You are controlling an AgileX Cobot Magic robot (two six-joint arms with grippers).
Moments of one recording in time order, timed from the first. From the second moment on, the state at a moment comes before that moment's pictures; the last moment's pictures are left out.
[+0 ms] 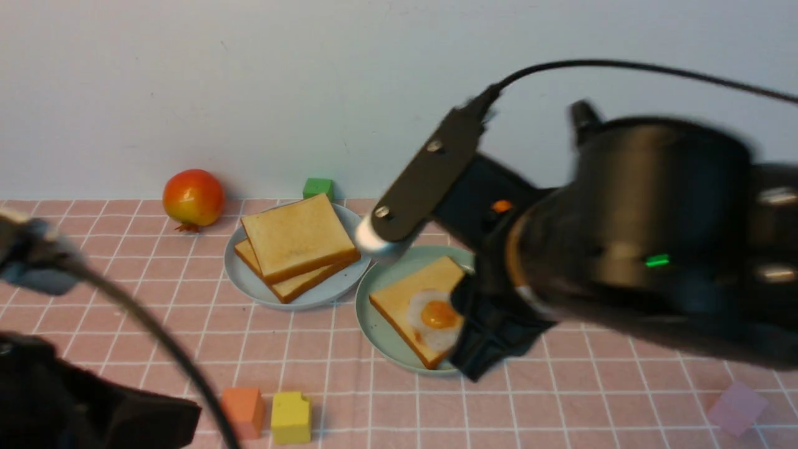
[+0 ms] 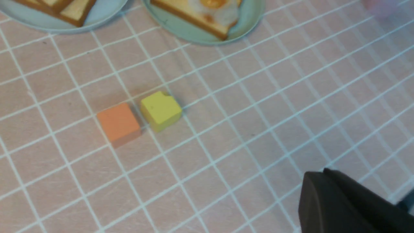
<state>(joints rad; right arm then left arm) 1.05 1.42 -1.32 -0.56 1.15 0.28 -0.74 0.85 -0.87 -0.01 0.85 -0.34</state>
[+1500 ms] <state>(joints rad) 1.05 0.83 -1.12 -0.16 1.26 0.21 -0.28 2.07 -1.56 -0.05 0.63 0.69</state>
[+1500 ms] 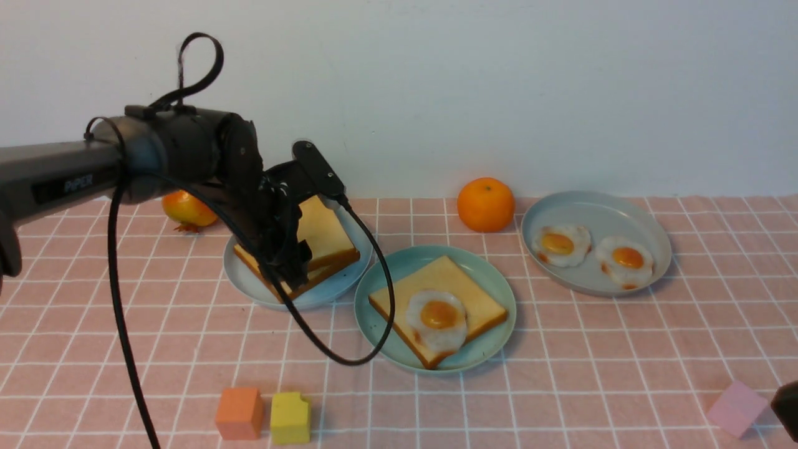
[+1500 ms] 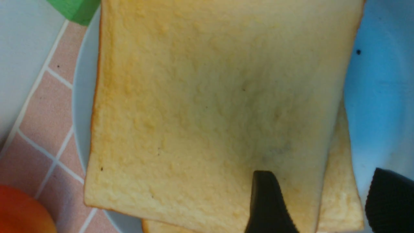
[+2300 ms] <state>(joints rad) 1.05 0.82 -1.12 -0.11 1.26 0.21 -0.29 2.11 -1.57 0.04 0.56 0.65</state>
